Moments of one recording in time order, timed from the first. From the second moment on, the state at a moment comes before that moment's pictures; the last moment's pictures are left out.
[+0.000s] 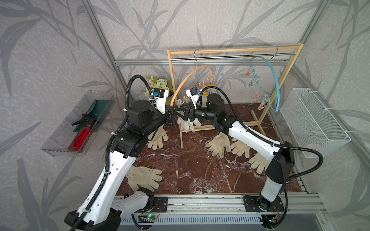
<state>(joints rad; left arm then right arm) -0.38 1.09 1.45 -0.58 0.17 -0.17 0.76 1.80 1.69 0.07 -0.57 0.43</state>
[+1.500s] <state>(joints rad) -0.38 1.07 1.44 -0.57 0.17 -0.17 0.77 1.78 1.67 0.10 -0.57 0.40</state>
